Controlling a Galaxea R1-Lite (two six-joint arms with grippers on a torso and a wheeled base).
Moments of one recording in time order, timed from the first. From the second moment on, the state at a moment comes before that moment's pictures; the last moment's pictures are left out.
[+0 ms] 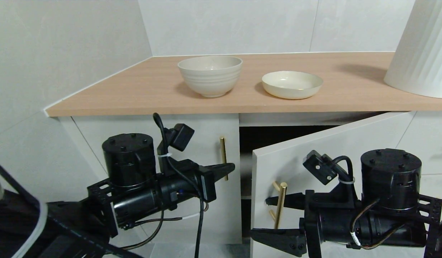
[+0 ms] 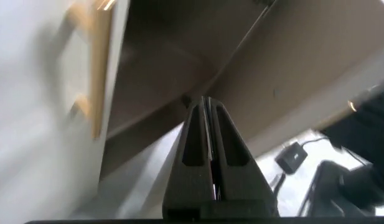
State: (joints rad) left arm -0.60 1.79 -0.62 -1.00 -0.34 -0.35; right arm 0.79 1.66 -0.54 -0.87 0.53 0.26
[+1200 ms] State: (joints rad) left arm -0.75 2.06 -0.67 -1.36 -0.37 -0.35; right arm 0.70 1.62 -0.53 -0.86 0.54 0.26
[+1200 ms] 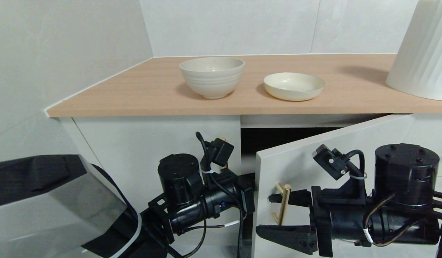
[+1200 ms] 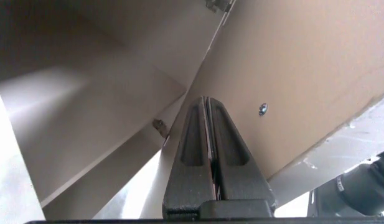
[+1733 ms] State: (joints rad) left arm -0.76 2.07 -0.67 -1.36 -0.38 -0.36; right arm 0.59 1.43 -0.55 -0.43 0.40 0.11
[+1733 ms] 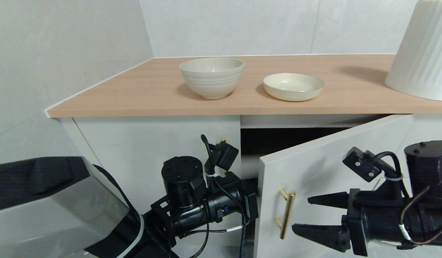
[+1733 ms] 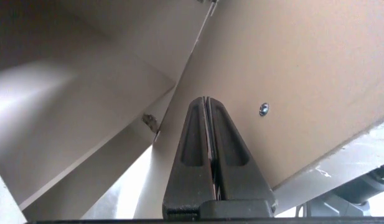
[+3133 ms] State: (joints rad) left arm -0.77 2.09 -0.67 -1.34 -0.37 -0.36; right arm 0.62 1.16 -0.30 -0.41 0.28 0.20
